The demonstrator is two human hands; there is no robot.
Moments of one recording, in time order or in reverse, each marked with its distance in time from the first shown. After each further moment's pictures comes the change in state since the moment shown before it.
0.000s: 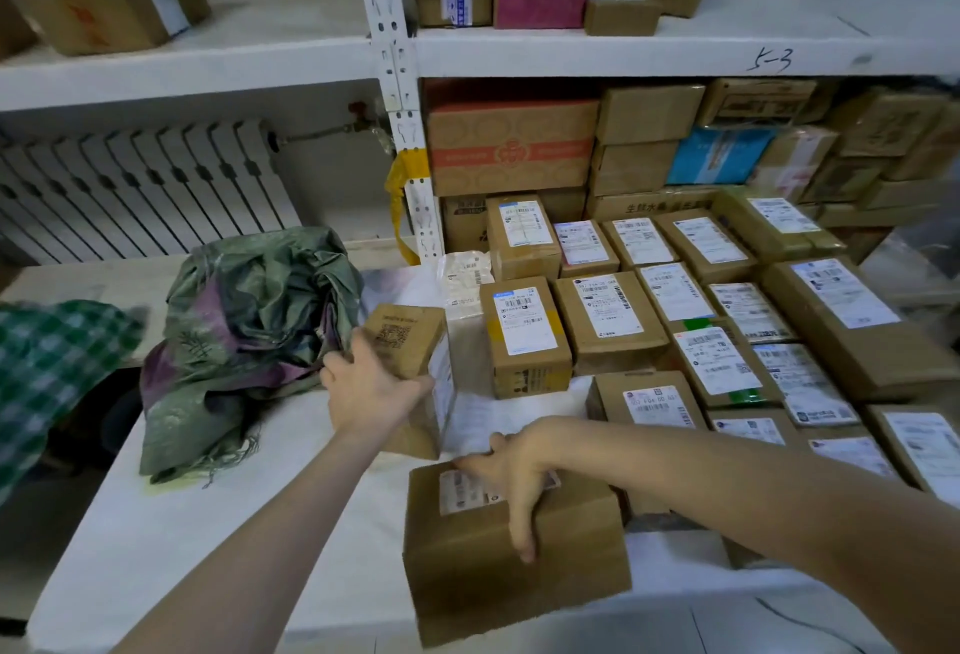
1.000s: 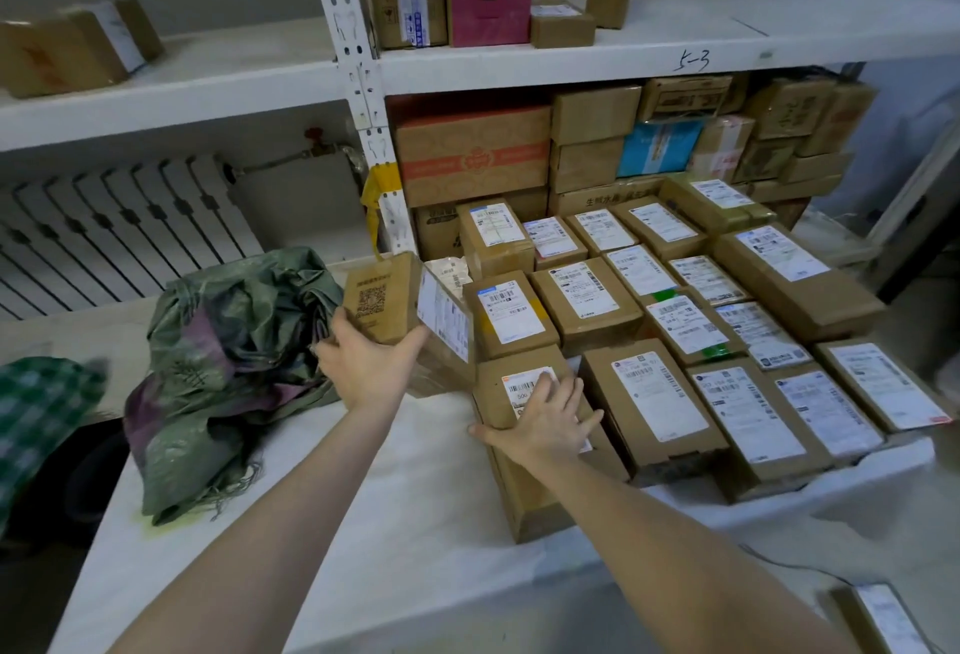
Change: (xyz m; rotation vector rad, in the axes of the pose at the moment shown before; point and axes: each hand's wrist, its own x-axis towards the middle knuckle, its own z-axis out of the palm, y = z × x) left_hand 0.001 0.011 -0.022 -0.461 0.110 0.017; right_hand 0.061 -0.014 0.049 0.705 0.945 0.778
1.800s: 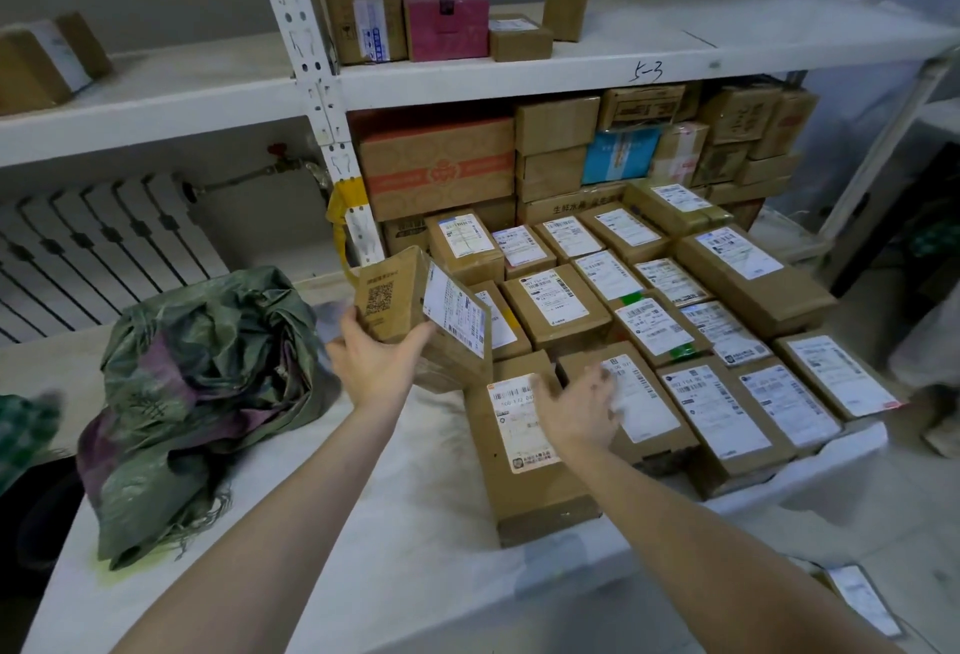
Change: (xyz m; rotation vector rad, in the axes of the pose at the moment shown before) left_hand -0.012 0.026 0.024 -0.112 -0.109 0.045; right_hand 0.016 0.045 -0.034 0.351 0.259 0.254
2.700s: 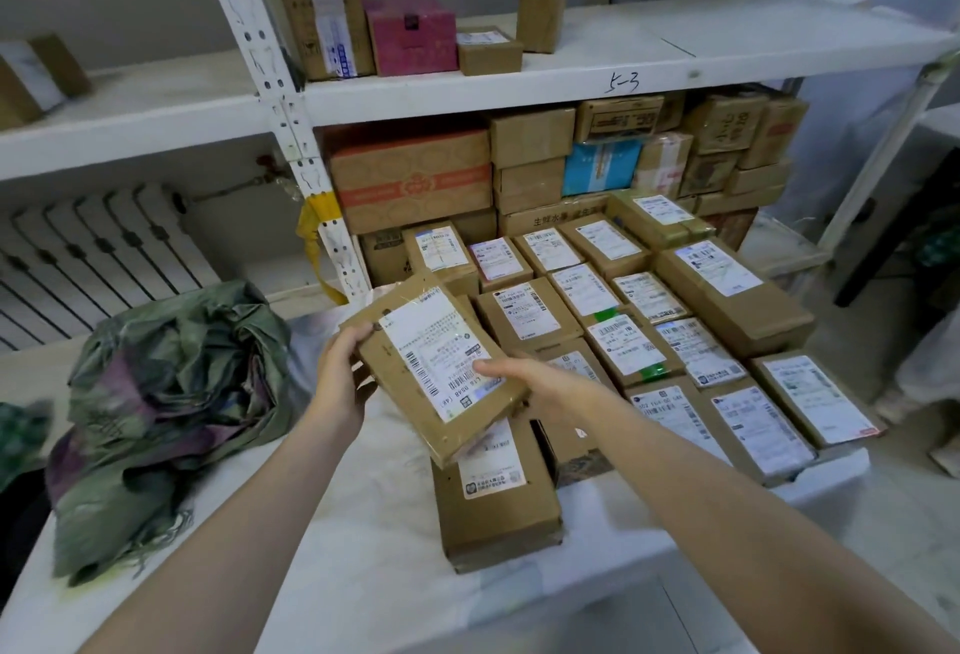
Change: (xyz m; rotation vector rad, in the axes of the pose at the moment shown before) left_hand 0.008 0.006 0.025 -0.608 -0.289 -0.305; right_hand 0.043 -0.025 -0.092 0.692 -1.067 -0.120
